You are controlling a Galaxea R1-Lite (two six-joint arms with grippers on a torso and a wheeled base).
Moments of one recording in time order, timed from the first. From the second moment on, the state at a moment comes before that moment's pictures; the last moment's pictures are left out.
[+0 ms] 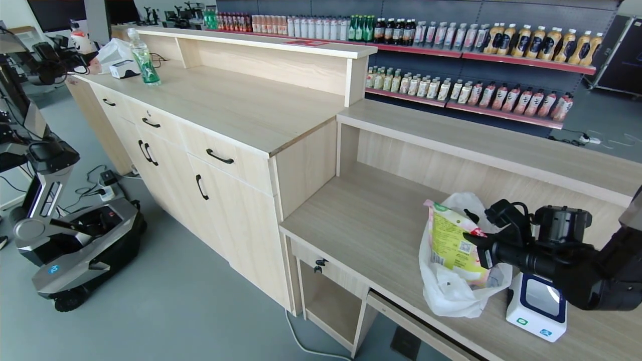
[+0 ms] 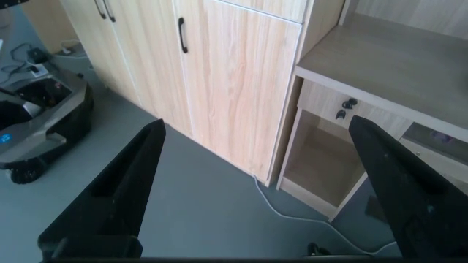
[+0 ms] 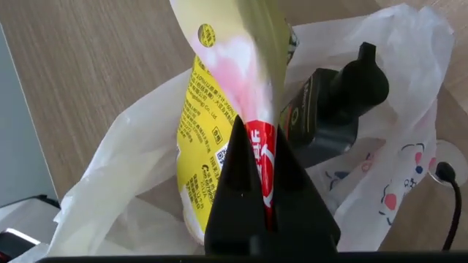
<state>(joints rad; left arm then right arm) 0.00 0.00 0.00 0.00 -0.02 0.00 -0.08 2.15 -0.65 -1.12 0.40 -0.45</state>
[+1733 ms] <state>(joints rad) 0.00 0.00 0.00 0.00 -0.02 0.00 -0.07 1.79 -0.59 -1.02 0.46 -0.38</state>
